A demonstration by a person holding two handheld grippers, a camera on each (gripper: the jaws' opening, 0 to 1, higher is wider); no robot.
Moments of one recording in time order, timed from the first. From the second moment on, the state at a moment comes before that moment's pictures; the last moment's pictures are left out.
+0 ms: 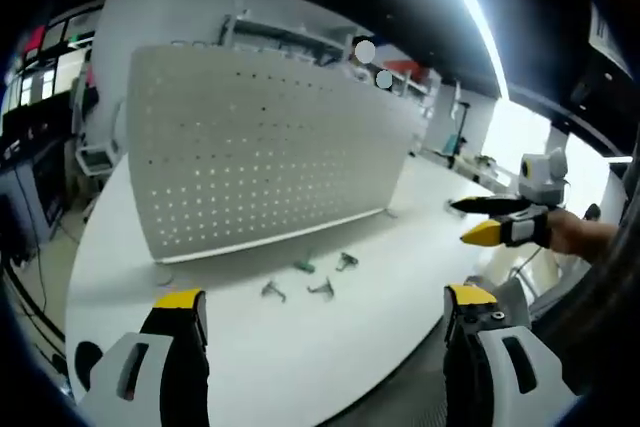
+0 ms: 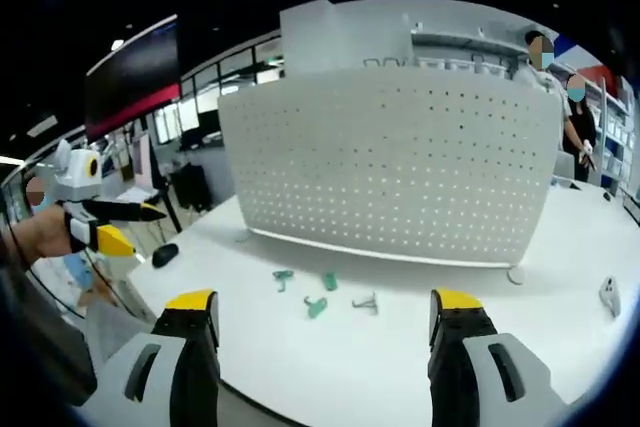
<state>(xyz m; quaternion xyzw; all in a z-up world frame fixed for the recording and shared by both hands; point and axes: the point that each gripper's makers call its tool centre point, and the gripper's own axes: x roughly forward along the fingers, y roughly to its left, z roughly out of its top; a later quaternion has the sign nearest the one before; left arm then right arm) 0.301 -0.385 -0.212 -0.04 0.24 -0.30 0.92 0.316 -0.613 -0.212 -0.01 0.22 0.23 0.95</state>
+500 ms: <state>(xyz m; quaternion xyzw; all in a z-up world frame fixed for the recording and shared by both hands) 0.302 -0.386 -0.215 -0.04 0.25 -0.31 0.92 0.317 -0.603 -0.212 -0.01 0.21 0.24 0.95</state>
